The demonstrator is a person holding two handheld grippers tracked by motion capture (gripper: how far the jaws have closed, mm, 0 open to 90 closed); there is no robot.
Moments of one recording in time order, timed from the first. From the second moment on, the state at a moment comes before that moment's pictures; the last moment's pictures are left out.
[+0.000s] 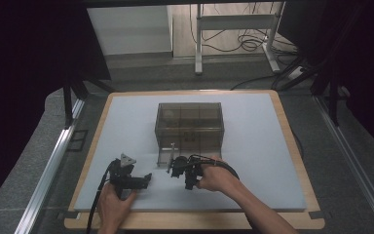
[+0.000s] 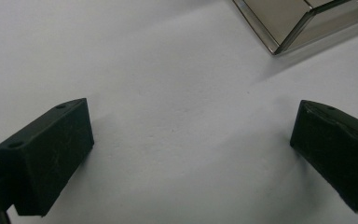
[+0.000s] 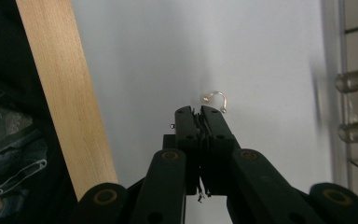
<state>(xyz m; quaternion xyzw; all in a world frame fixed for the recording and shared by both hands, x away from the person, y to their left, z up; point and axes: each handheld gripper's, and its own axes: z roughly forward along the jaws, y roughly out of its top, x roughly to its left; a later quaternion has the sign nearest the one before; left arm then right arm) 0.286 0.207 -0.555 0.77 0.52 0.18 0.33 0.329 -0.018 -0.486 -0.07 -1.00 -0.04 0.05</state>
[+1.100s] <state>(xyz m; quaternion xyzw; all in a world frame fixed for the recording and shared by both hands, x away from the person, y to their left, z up) 0.286 0.207 -0.555 0.77 0.52 0.18 0.32 0.375 -0.061 -0.449 -0.18 -0.97 -0.18 -0.03</state>
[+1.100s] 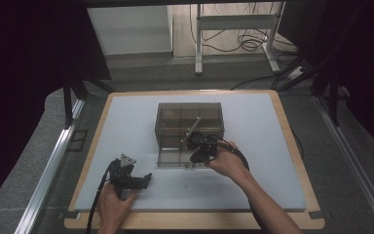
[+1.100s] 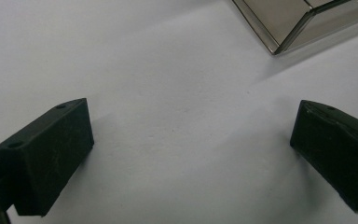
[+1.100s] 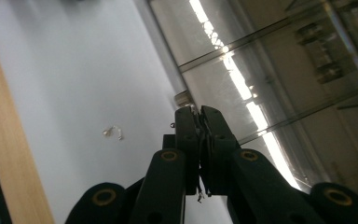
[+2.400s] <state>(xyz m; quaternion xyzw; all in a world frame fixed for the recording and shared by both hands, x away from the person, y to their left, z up) 0.286 0.208 -0.555 0.77 0.52 0.18 0.32 0.410 -0.057 -0.502 -0.22 -0.95 -0.21 -0.06</state>
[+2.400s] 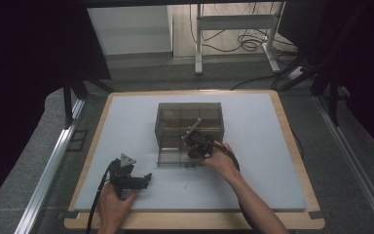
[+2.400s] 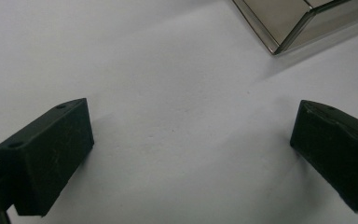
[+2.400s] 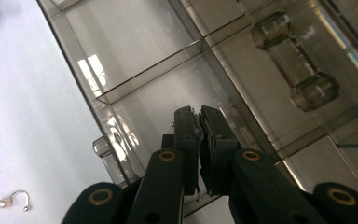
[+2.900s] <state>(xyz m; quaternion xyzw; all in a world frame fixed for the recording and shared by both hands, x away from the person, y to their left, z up) 0.286 0.208 -0.555 0.77 0.52 0.18 0.32 0.404 -0.067 -0.485 -0.23 -0.94 -0.23 -0.04</state>
